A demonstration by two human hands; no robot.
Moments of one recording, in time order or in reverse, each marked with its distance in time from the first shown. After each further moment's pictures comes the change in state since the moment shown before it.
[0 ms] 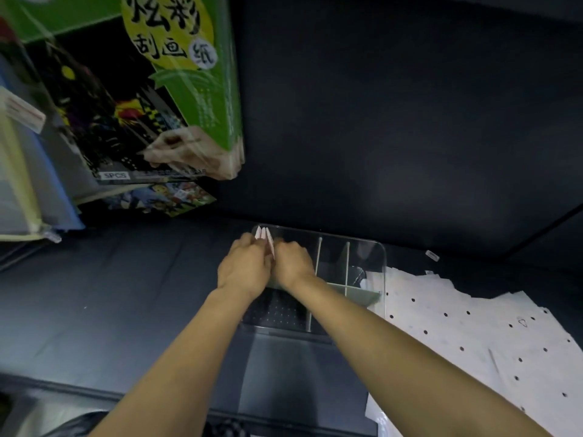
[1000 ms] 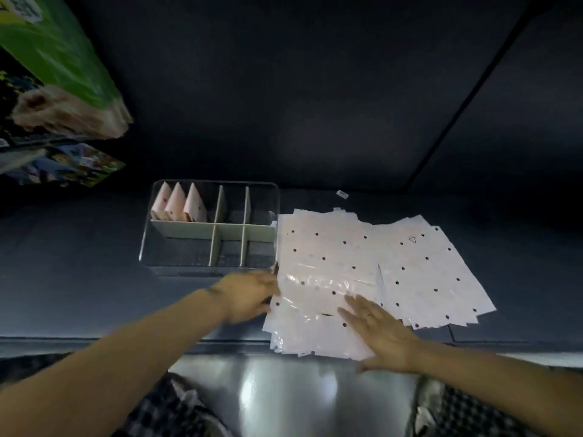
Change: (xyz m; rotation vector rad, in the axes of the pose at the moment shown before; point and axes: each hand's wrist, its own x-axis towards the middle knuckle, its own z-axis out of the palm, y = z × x) left_hand -0.114 0.133 0.098 0.376 -0.545 0.741; right_hand -0.293 0.333 0.009 -0.365 -0.432 -0.232
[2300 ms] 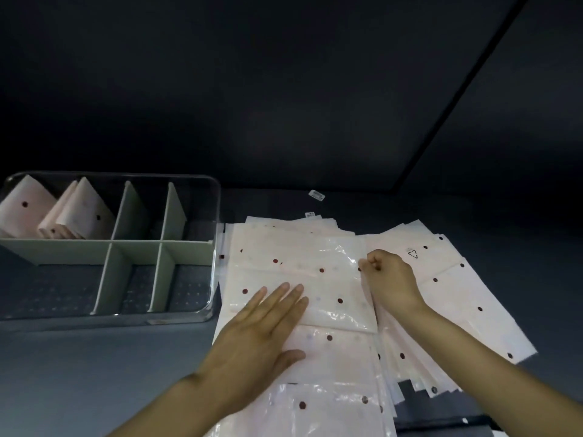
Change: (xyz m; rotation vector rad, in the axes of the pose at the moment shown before) left_hand 0.106 0.046 0.061 0.094 0.392 -0.032; right_hand 0.093 0.095 -0.049 0.901 0.705 0.722
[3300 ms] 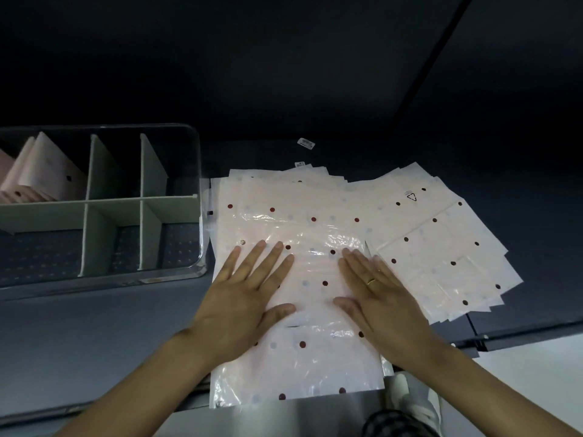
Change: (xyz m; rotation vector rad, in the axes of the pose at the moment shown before) left_hand -0.010 -0.010 0.023 -0.018 -0.169 -0.037; right_hand -0.104 0.040 0.013 -0.687 -0.064 -0.667
